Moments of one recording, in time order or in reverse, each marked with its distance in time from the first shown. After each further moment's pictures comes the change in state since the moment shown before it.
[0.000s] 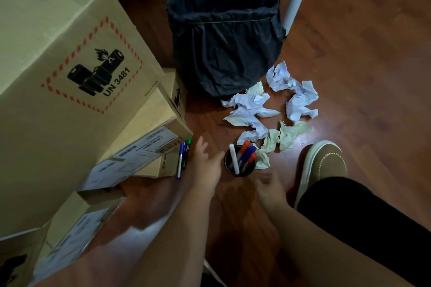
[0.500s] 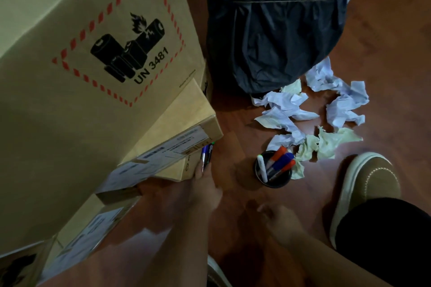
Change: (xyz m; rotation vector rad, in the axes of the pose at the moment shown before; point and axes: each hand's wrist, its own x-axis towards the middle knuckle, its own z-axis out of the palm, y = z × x) left_hand 0.056 -0.083 -0.075 0.974 -0.085 0.045; right_hand 0.013 0.039 0.038 -0.617 -0.459 -0.204
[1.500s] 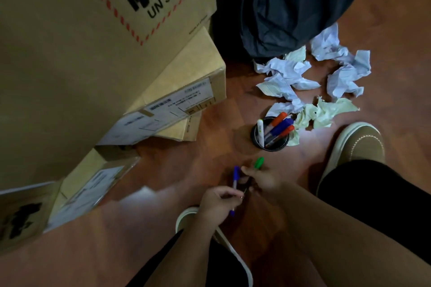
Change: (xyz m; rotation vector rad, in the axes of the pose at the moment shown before) left_hand -0.103 -0.027 0.067 -0.866 -0.246 -0.121; right_hand 0.005 -0.035 0.013 0.500 -0.103 0.254
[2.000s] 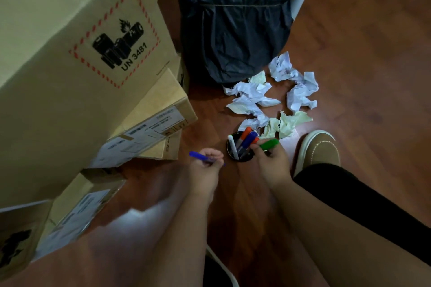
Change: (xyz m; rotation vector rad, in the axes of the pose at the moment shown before) left_hand -0.012 0.127 0.028 -0.243 0.228 0.296; right_hand -0.069 -0.045 -0.060 0.272 0.557 -0.497
